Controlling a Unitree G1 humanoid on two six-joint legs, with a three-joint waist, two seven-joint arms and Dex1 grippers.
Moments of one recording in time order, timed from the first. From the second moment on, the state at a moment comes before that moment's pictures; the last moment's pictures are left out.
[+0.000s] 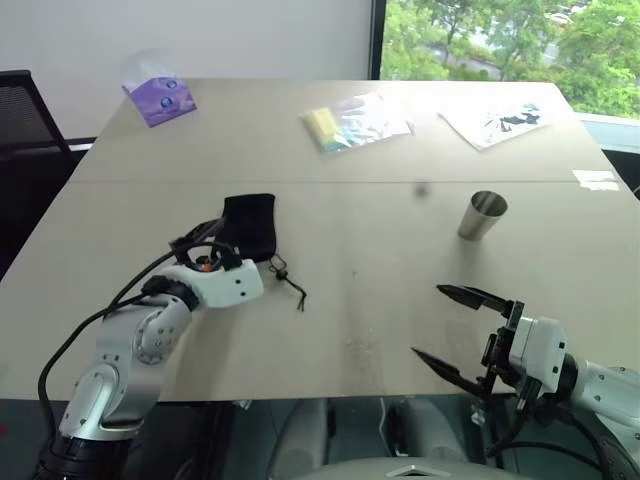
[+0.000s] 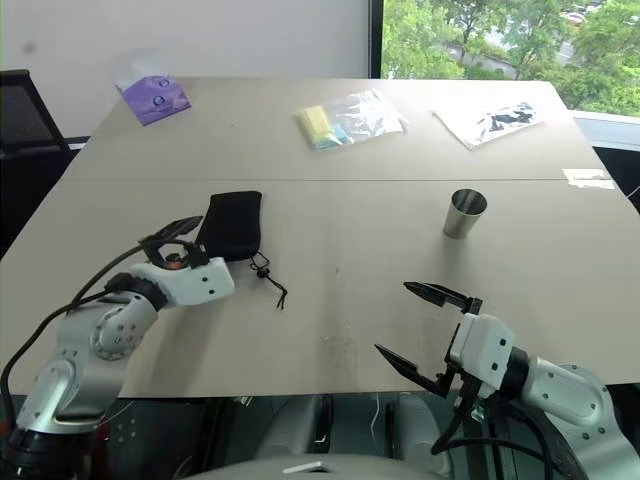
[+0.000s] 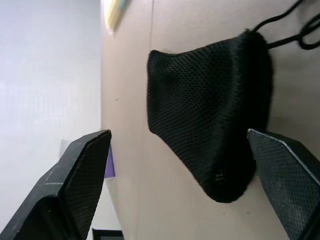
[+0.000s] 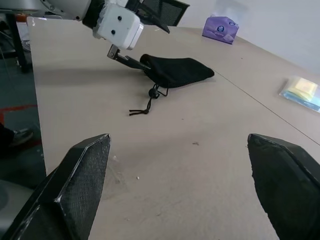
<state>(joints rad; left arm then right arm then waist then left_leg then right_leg) 0.04 0.74 0.08 -0.38 0.72 0.08 -0.50 0.37 -0.61 -0.02 -0.74 0.35 0.03 0.80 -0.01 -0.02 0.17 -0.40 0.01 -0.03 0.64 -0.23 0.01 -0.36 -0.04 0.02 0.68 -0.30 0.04</state>
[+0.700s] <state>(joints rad) -0.27 0.58 -0.08 -0.23 0.58 0.41 -0.76 0.10 -0.65 -0.04 -0.71 0.26 0.45 0.54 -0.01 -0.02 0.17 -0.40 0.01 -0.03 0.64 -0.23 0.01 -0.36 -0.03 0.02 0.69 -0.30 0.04</state>
